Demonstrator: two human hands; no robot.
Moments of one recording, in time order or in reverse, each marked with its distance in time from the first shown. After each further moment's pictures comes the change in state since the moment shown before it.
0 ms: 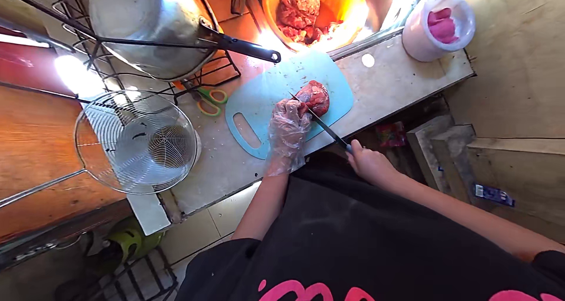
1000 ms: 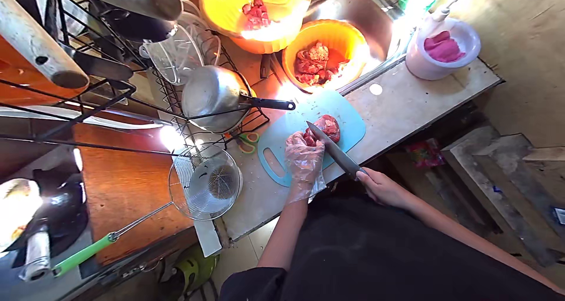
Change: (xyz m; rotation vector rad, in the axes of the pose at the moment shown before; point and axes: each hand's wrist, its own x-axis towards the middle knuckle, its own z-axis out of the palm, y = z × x) left_hand 0.025 0.025 -0.032 0.108 -0.185 -0.432; right_hand 0.019 0.024 0.025 0.858 -0.065 -0.291
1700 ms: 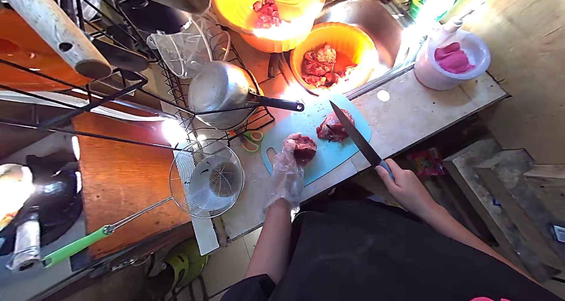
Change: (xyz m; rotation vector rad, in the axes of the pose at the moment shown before) left_hand -0.005 -0.031 -0.031 -1.291 -0.132 -0.238; right_hand -0.015 0.001 -0.015 -0.445 0.542 -0.194
